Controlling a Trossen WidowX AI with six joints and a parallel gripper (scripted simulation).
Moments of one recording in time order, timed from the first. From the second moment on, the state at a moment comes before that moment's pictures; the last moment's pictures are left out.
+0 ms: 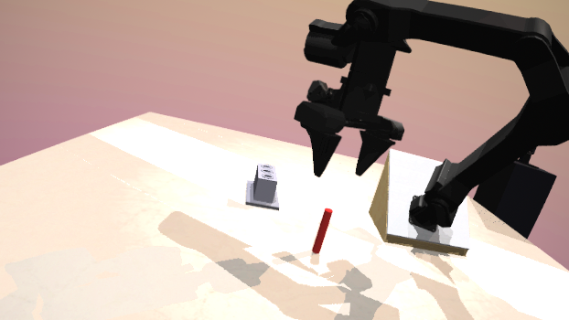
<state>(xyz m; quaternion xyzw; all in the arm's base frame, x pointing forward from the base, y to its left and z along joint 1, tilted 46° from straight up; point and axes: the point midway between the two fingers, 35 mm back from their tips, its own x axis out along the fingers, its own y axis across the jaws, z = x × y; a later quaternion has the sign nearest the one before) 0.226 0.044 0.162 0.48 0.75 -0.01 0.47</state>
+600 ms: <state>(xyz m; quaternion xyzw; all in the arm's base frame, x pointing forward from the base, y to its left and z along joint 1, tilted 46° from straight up) 0.220 0.075 0.132 0.51 0.75 -0.06 0.43</state>
